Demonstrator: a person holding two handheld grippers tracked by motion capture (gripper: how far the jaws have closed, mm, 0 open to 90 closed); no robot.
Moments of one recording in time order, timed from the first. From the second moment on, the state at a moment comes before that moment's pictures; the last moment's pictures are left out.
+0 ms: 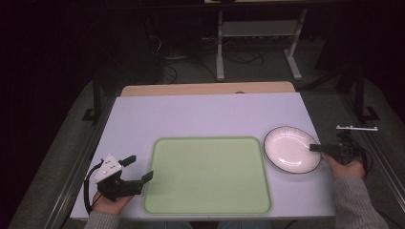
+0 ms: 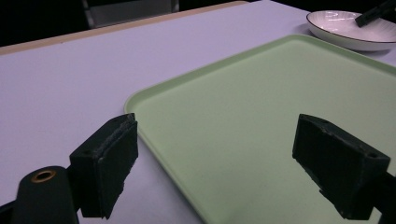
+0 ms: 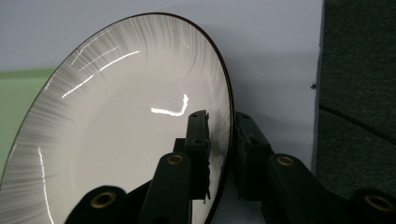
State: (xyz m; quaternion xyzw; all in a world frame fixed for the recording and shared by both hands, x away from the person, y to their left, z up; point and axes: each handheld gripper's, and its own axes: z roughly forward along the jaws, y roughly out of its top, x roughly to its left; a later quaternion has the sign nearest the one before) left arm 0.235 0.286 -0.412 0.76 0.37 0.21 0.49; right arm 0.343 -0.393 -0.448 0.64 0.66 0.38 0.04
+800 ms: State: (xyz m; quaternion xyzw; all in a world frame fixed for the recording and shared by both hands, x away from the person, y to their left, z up) left arm 0.234 0.287 -0.411 0.76 0.37 0.21 0.50; right arm 0.337 -0.401 -0.456 0.70 0.57 0.43 -0.01
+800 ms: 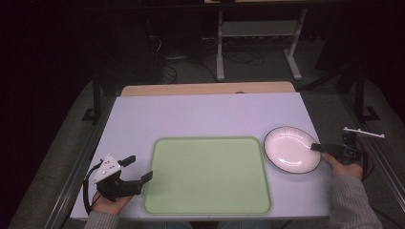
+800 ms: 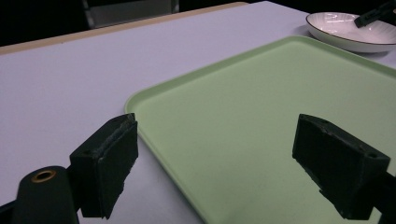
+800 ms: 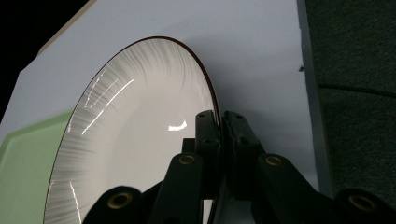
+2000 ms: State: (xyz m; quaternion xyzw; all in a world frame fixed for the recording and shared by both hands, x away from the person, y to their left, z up) left arm 0.233 0.290 -0.411 0.75 0.38 0.21 0.50; right arm 0.316 -0.398 -0.464 0.74 0.43 0.52 -0.05
